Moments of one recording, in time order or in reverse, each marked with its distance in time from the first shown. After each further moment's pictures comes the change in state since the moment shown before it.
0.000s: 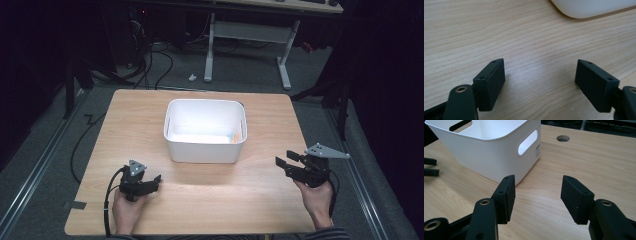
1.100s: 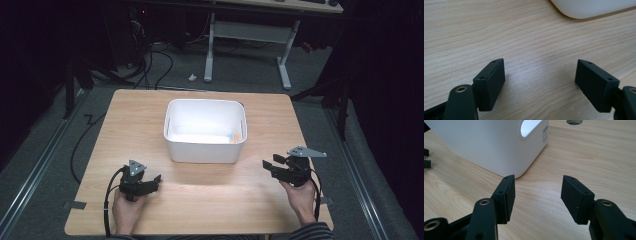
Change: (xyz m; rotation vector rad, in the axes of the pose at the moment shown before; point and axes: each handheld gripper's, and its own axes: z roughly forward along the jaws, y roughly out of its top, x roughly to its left) left arm 0.000 0.000 0.000 -0.001 -0.002 -0.001; right arm 0.004 -0.018 0.047 0.068 0.026 0.024
